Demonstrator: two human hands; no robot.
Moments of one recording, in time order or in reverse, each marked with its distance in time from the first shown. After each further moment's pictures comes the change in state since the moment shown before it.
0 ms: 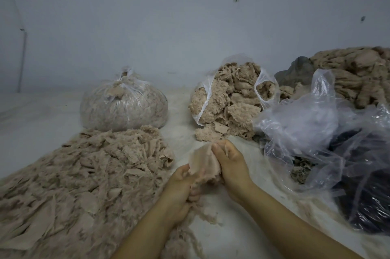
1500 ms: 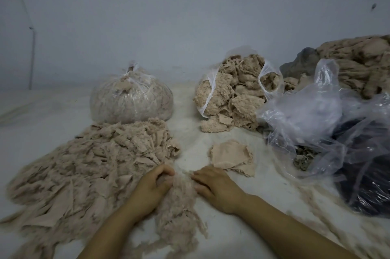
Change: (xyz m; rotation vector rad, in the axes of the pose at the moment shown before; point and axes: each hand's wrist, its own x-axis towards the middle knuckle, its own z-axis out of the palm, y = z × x) left_hand -0.032 0.011 -0.088 1.019 0.037 0.487; right_hand -0.029 0.054 -0.005 -1.084 -0.666 -0.376
